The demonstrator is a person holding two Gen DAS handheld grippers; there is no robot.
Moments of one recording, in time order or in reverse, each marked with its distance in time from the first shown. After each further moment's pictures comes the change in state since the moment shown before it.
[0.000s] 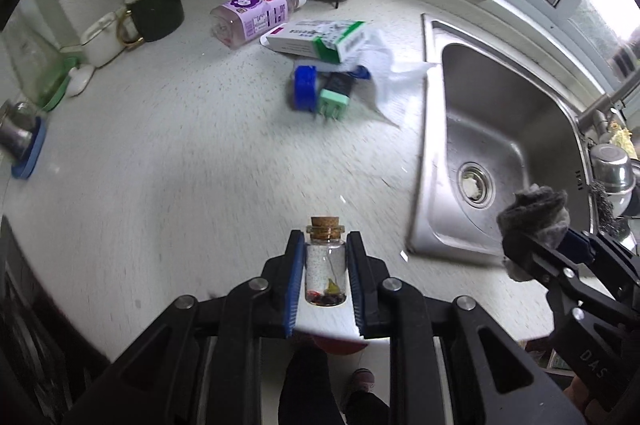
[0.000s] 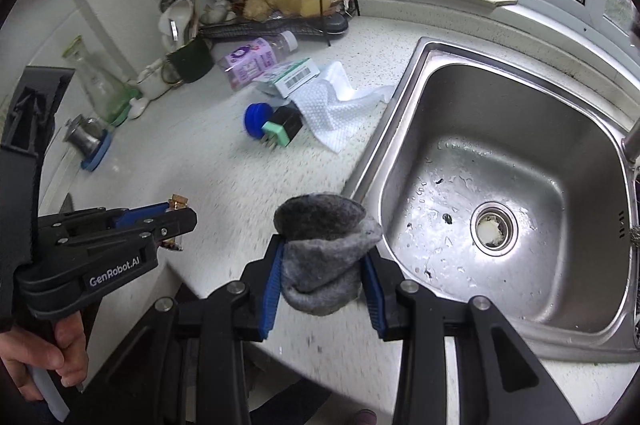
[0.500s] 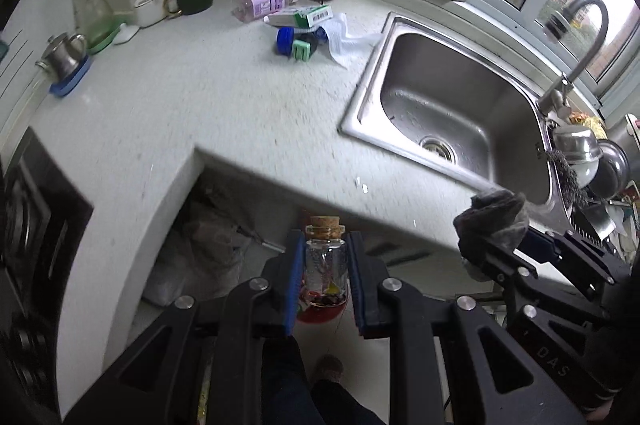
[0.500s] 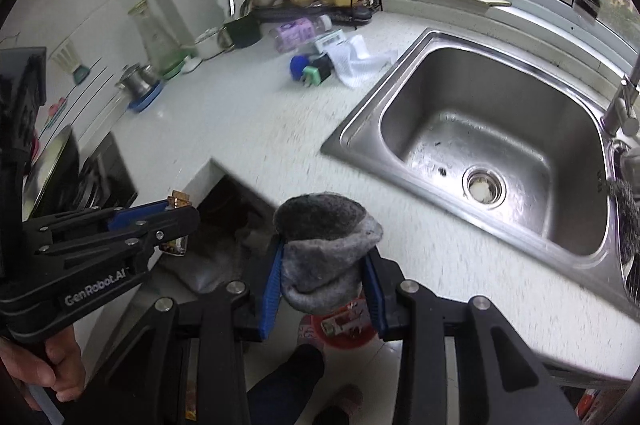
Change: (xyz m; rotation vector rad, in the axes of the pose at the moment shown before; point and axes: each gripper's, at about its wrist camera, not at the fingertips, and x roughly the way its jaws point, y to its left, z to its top) left arm -0.079 -0.057 -0.140 -0.091 -0.075 0.008; right arm -0.079 -0.004 -0.106 -0.110 -0.002 0.076
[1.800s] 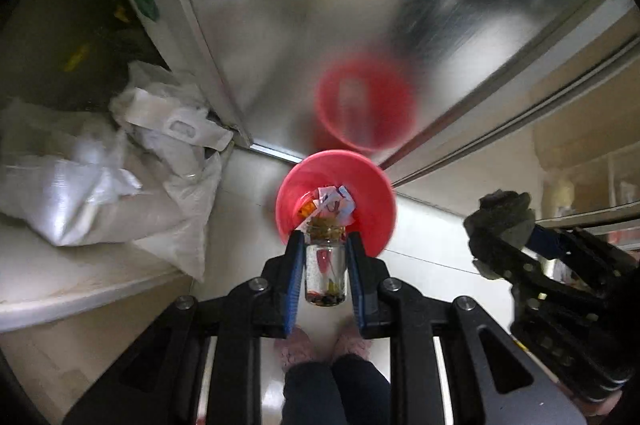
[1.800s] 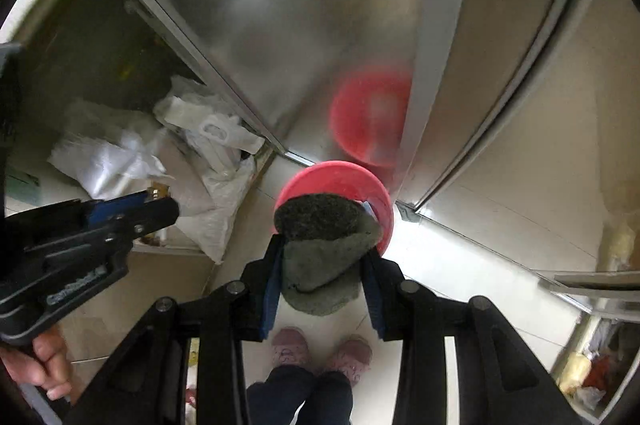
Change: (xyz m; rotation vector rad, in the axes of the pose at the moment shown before) left arm 0.328 0.064 -0.194 0.027 0.230 -0.006; right arm 0.296 -0.028 -0.199 0.108 0.229 -0.050
